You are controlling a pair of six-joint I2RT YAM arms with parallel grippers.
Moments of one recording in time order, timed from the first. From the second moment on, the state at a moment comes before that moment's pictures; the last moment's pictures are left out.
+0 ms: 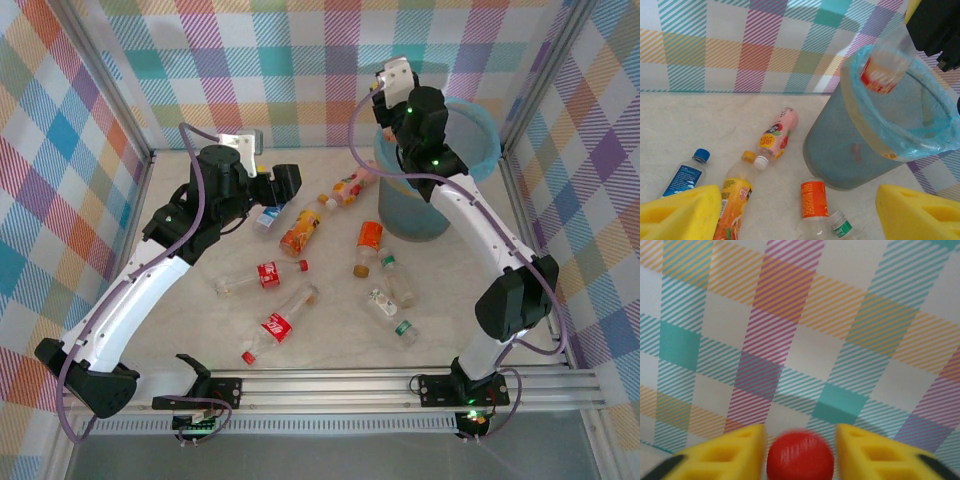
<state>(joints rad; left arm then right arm) -0.58 1.25 1.47 -0.57 -0.07 -0.42 0.42 1.69 1.72 0.03 0.26 -0.34</state>
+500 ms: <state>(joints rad) -0.58 1.20 1.40 -0.60 -0.11 -0.42 0.42 1.55 1.68 -0.18 0.11 -0.13</state>
